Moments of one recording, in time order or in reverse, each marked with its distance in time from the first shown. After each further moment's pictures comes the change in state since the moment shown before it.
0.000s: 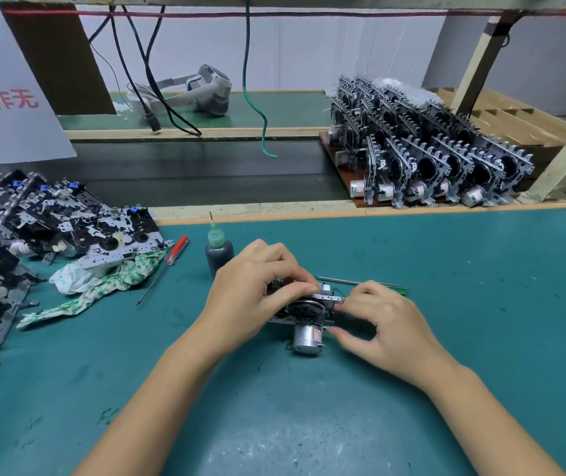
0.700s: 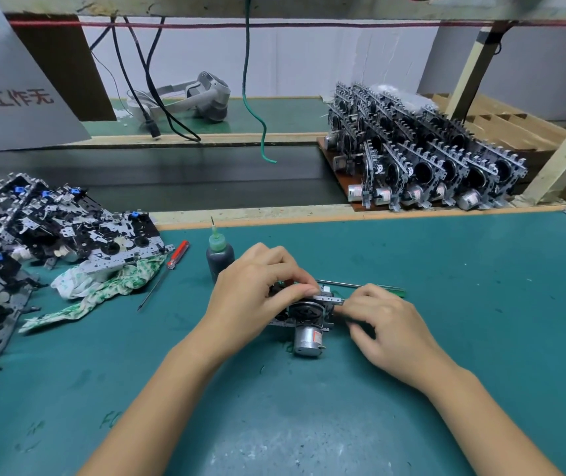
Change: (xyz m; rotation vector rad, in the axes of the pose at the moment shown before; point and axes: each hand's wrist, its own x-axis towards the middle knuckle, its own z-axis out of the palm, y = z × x) left_hand 0.000 -0.002 0.001 0.021 0.006 -0.009; right_hand -0.002 -0.004 -0.004 -0.039 -0.033 0.054
